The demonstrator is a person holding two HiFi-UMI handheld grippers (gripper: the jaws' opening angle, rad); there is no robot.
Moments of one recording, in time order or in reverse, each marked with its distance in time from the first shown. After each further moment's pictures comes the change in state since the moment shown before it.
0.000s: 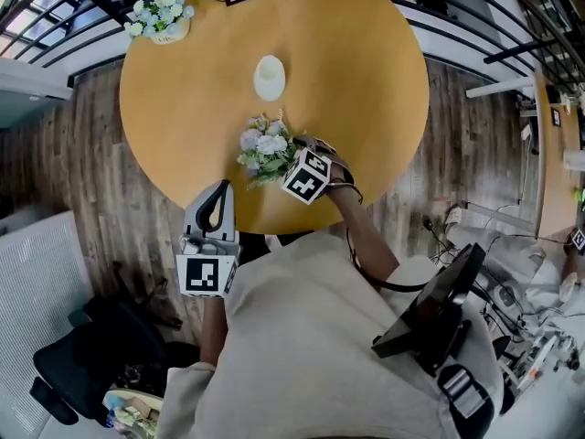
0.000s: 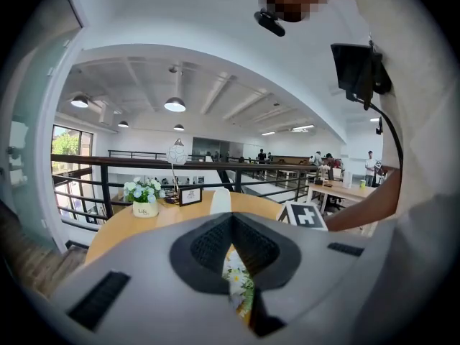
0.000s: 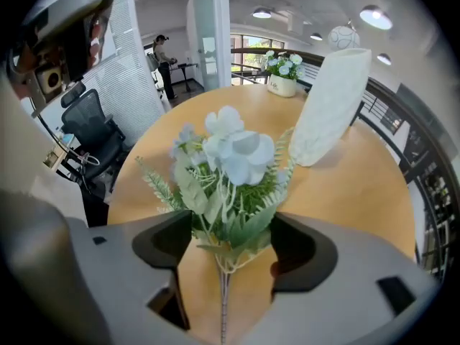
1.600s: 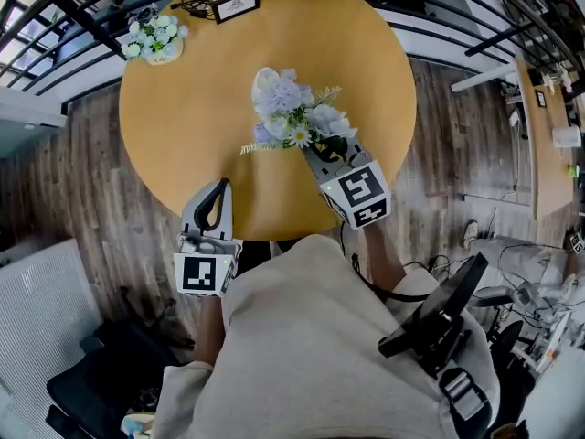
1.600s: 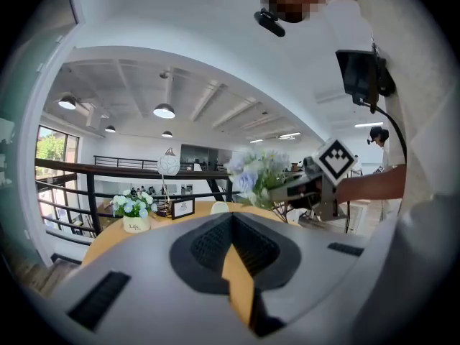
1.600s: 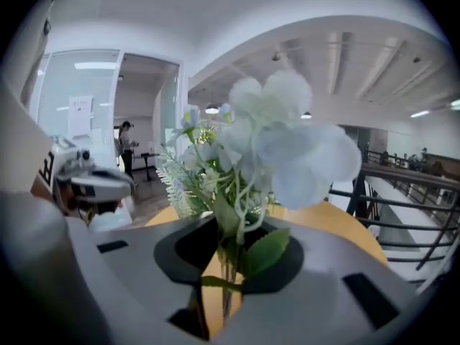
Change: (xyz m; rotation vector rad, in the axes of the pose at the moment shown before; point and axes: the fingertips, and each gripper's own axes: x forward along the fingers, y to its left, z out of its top) left arm 0.000 0.016 0.019 0.038 -0.072 -0.102; right arm -0.208 -0.050 0.092 0.294 -0.712 -0.309
